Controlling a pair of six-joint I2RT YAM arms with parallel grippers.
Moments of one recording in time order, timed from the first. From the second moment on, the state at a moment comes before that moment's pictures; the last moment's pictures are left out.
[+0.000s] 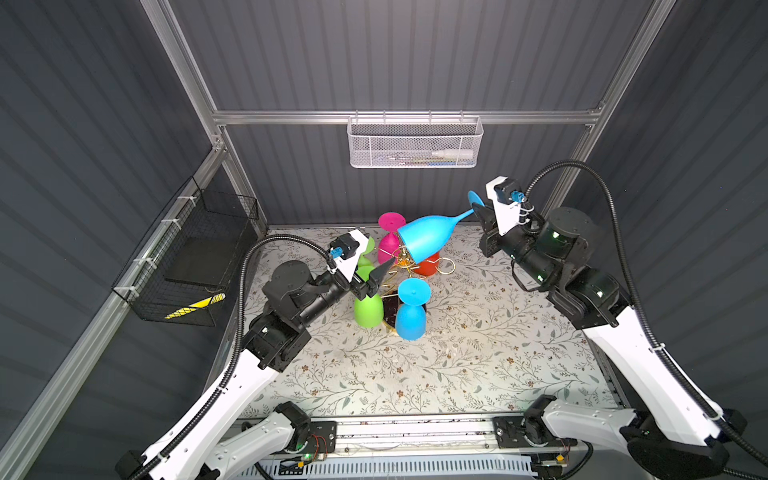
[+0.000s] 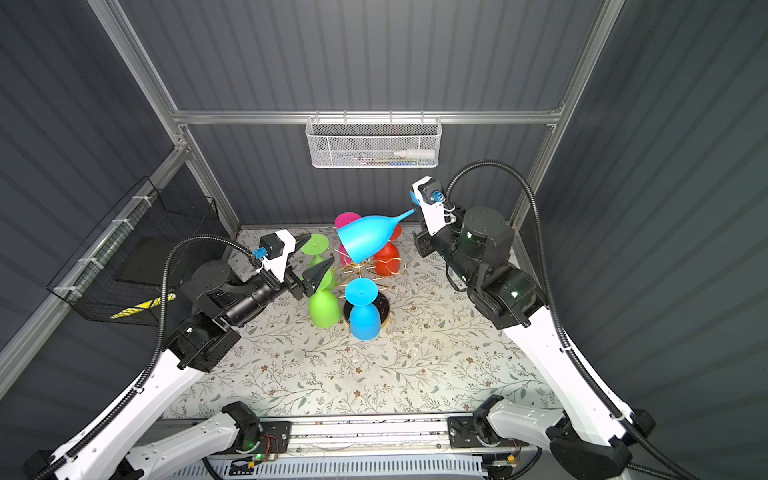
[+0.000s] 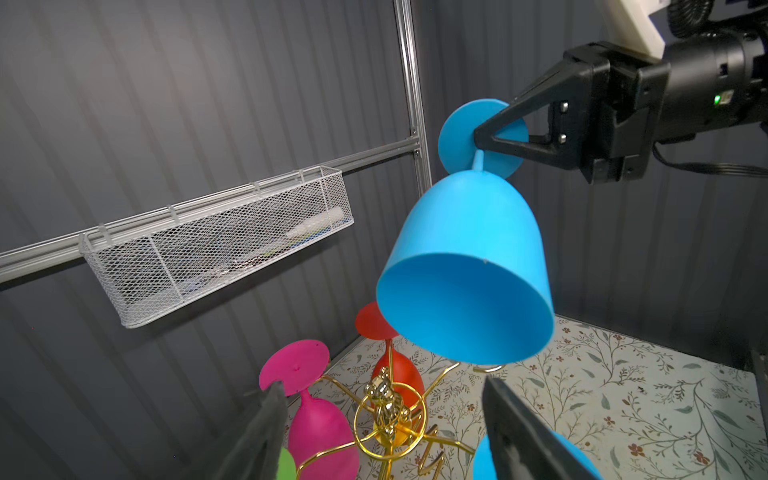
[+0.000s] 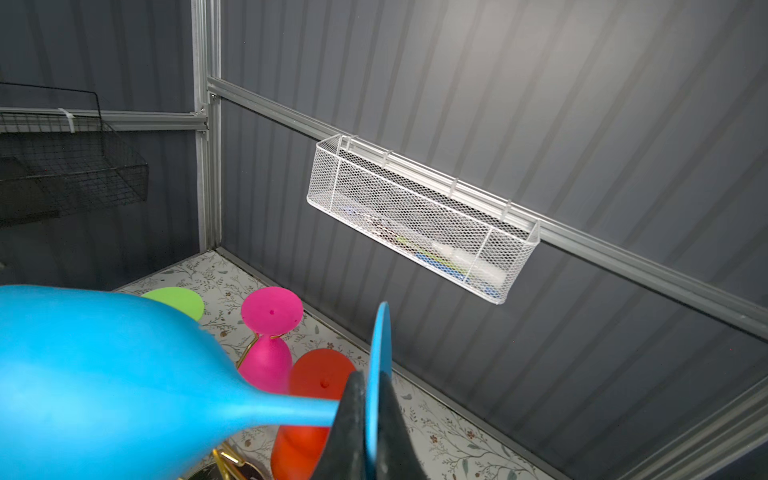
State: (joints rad) left arm -0.66 0.94 1.09 -0.06 0.20 0.18; right arm 0.62 1.15 1.53 -0.38 0.12 -0.25
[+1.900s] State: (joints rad) left arm -0.26 1.37 1.94 -0.84 -0.22 -0.04; right arm 0.58 0.93 1.29 -0.39 0.09 0.11
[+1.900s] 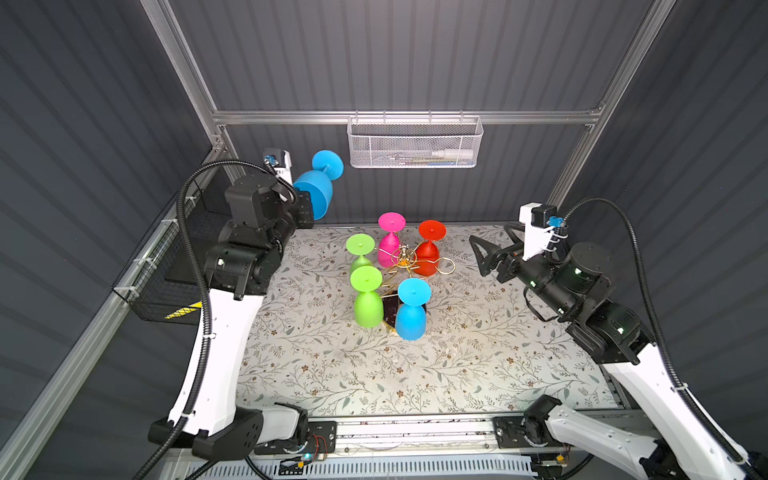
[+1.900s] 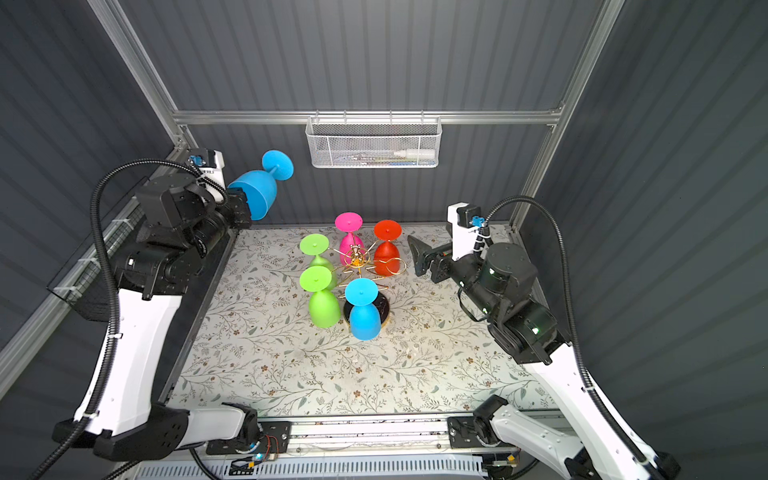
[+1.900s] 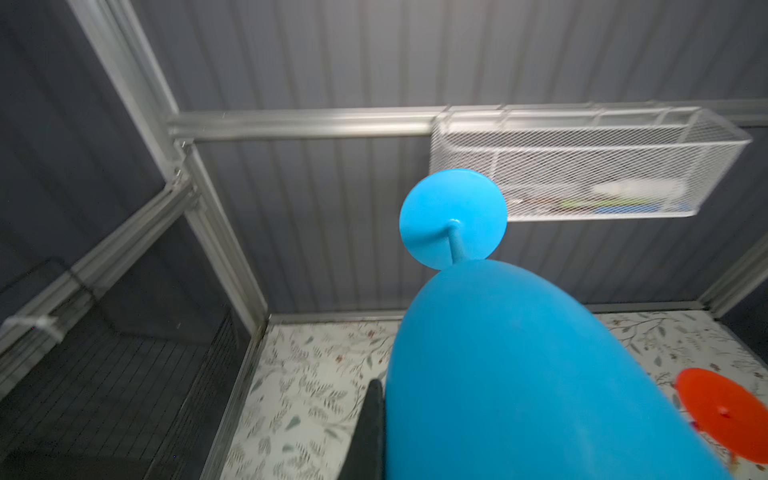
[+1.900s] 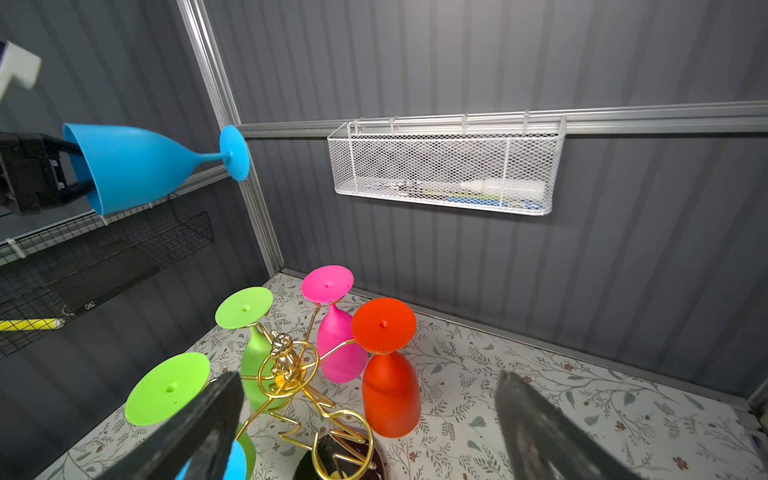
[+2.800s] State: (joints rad) left arm -0.11 1.93 2.22 -1.39 -0.24 -0.01; right arm 0.58 0.77 1.15 -0.59 0.16 0.13
